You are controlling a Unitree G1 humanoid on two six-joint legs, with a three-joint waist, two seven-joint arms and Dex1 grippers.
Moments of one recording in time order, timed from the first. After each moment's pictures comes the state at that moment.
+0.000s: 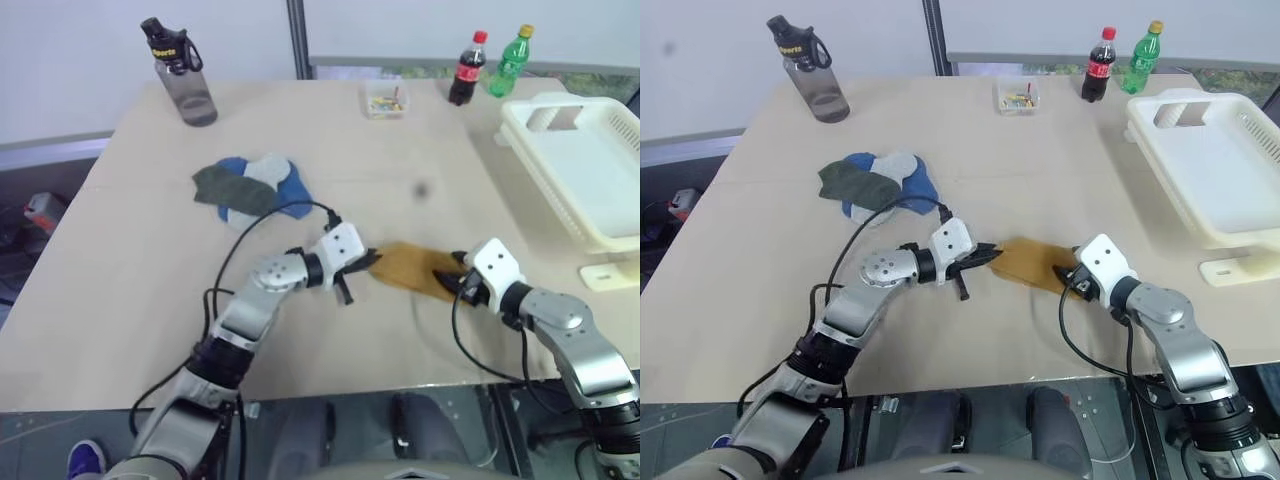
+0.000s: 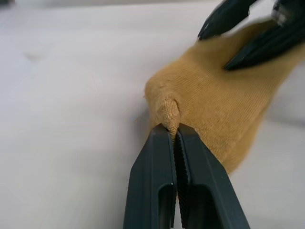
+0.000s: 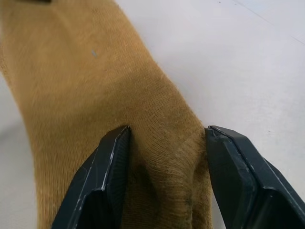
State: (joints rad) left arm -0.48 0.43 -0.35 0.02 0.04 0.12 -0.76; right arm -0.11 -0.57 0.08 -0.28 0.12 0.42 0.58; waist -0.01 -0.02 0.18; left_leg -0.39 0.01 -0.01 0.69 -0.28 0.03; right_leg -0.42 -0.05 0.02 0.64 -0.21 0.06
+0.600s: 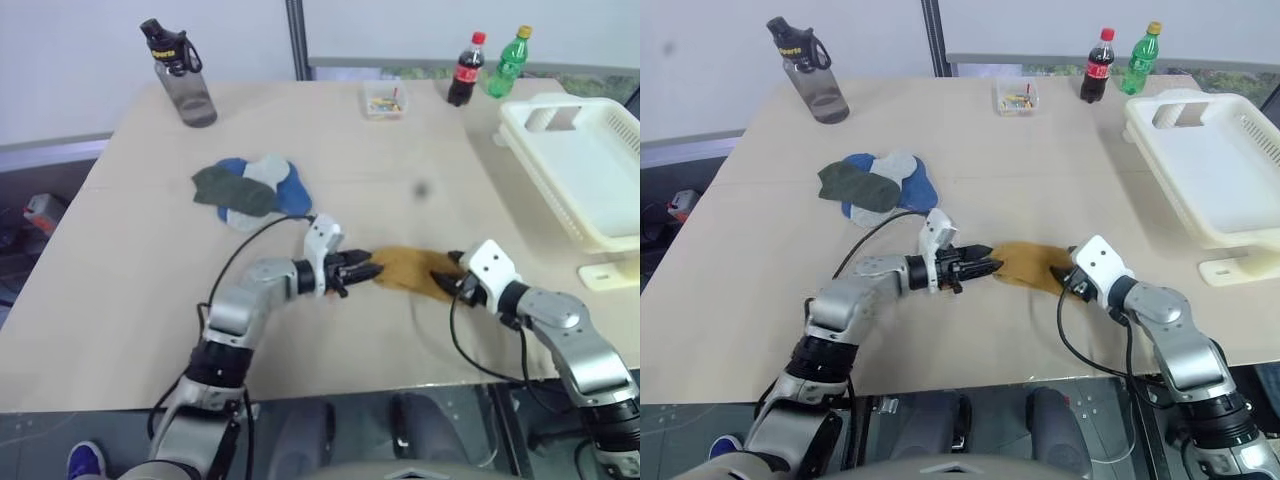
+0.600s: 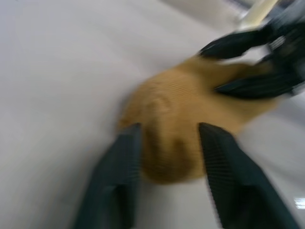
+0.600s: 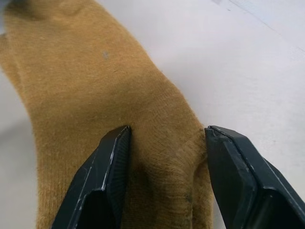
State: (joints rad) left arm -0.45 0.33 -0.07 -0.06 -0.45 0.85 -0.84; right arm -0.11 -0.59 0.10 -0.27 0.09 0.37 0.62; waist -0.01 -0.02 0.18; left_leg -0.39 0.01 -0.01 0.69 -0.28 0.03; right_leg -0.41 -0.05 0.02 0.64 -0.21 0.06
